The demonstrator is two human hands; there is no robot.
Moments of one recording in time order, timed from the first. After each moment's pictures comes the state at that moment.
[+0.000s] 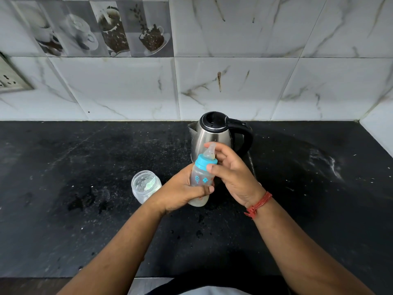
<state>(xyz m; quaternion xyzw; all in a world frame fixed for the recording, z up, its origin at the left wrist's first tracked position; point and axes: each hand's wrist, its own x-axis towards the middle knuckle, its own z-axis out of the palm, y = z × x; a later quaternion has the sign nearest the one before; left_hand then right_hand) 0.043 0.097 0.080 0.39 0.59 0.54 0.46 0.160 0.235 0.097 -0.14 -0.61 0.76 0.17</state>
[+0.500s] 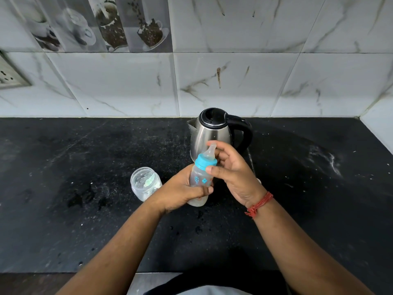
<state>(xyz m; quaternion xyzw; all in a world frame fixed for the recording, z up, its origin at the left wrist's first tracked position) 0.046 0.095 0.071 0.38 0.59 0.53 0.48 0.168 0.235 0.092 -0.14 -0.61 0.76 0.19</state>
